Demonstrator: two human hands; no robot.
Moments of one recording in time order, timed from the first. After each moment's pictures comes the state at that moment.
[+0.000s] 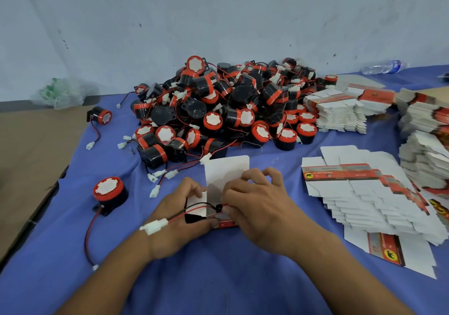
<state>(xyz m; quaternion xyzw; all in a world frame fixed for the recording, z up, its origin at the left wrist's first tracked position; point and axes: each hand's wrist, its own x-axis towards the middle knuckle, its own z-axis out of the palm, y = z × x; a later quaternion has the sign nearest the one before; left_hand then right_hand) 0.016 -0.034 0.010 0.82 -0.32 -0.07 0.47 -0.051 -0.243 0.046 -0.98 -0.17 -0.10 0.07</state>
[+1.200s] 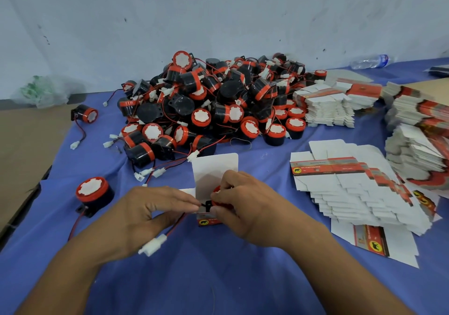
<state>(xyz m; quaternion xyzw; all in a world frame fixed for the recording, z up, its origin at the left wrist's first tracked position) 0.008 -0.015 0.053 0.84 -0.41 -0.06 0.36 -0.051 -0.246 0.057 -0.97 -0.17 -0.03 0.16</state>
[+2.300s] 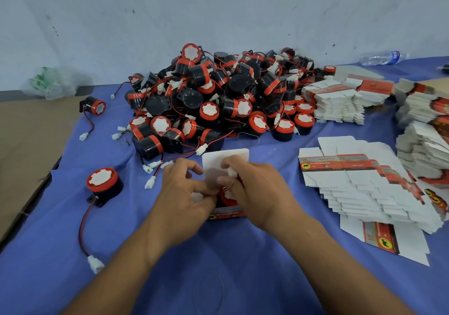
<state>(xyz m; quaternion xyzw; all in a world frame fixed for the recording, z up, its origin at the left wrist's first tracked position) 0.000 -0.064 0.030 0.89 -0.25 0.06 0.37 -0.042 -0.236 0.053 -0.95 -0.07 -0.10 0.29</state>
